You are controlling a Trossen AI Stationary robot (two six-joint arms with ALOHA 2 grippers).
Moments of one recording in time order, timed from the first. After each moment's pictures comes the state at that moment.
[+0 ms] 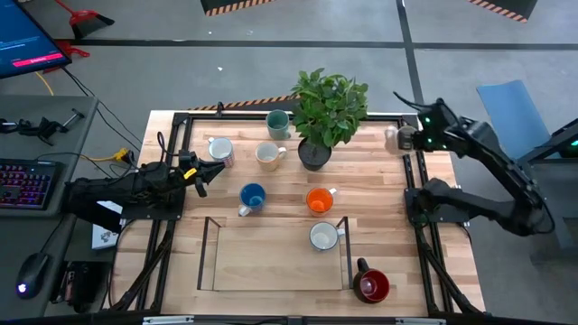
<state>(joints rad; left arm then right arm) 0.05 0.02 0.07 -0.09 -0.37 -0.49 -0.83 0.76 1.03 -1.33 0.20 0.63</state>
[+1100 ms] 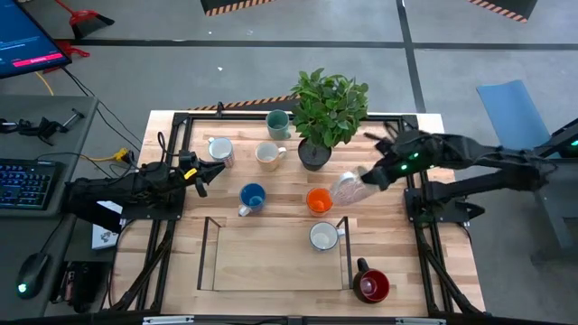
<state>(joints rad) 0.05 0.02 0.07 -0.09 -0.37 -0.49 -0.05 0.88 1.03 -0.74 -0.15 0.92</state>
